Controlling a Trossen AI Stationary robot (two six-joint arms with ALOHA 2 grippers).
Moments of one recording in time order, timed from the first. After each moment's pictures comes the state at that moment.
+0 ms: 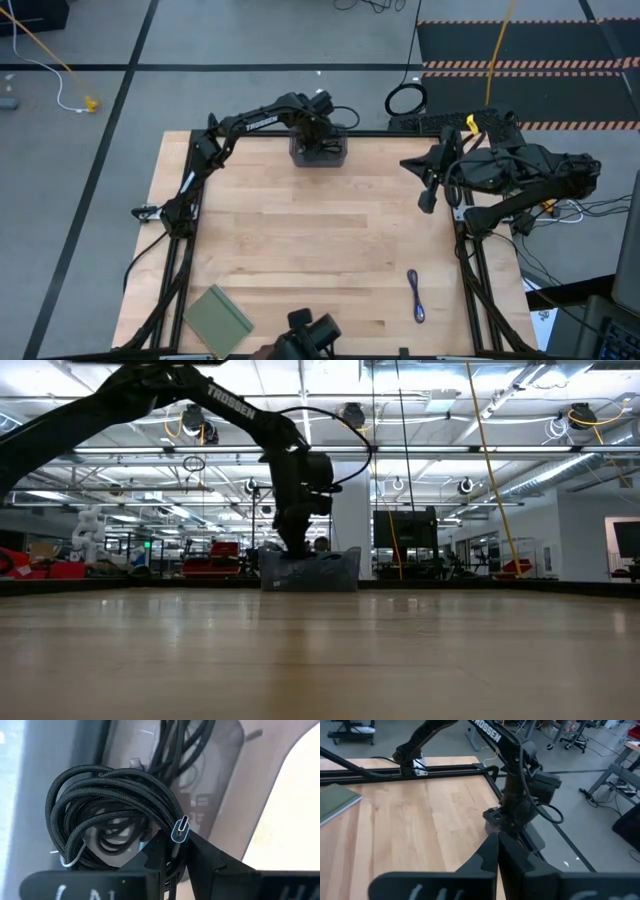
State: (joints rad) left arm 0.62 2.30 2.06 -1.10 0.07 0.33; right arm 0.20 1.04 1.46 -0.95 0.58 0.13
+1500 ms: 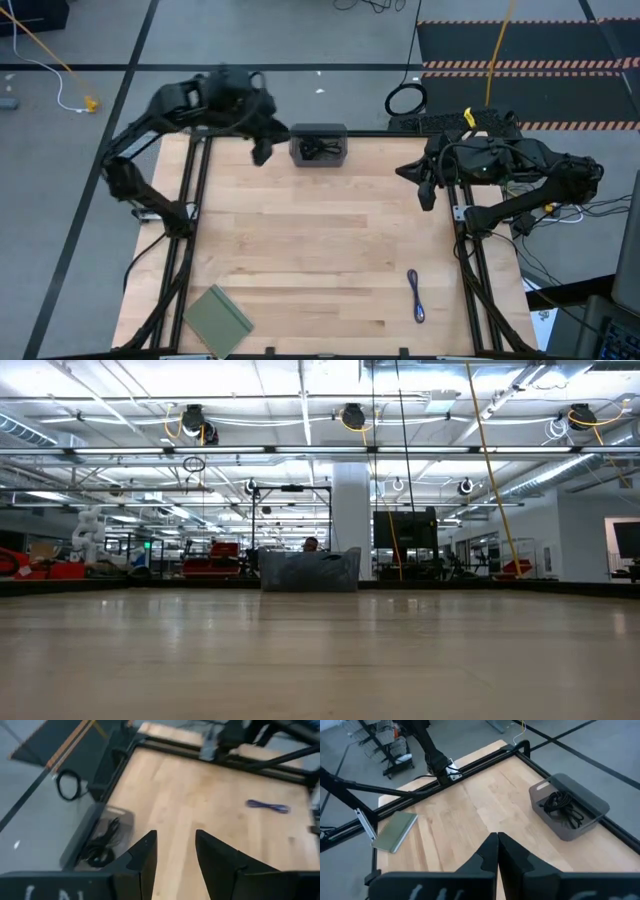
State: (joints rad) left arm 0.38 1.52 2.03 -1.18 0.14 0.03; right arm 0.09 1.04 1.46 -0.95 0.30 0.48
